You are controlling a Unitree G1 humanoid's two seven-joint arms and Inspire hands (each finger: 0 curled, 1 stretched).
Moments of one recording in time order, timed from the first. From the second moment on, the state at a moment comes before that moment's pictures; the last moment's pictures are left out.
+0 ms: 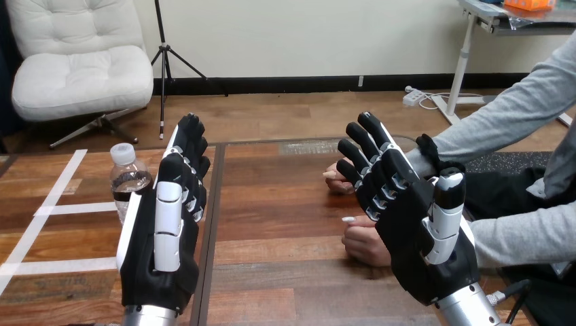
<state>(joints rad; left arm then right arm) 0.27 0.05 -0.10 -0.16 -0.25 -0.40 -0.14 0.17 -0.07 0.03 -0.13 0.38 -0.20 0.48</state>
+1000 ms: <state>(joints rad) 0.29 0.08 -0.10 -0.16 -0.24 -0.40 -0.15 0.17 -0.07 0.03 -0.13 0.38 -0.20 0.48</state>
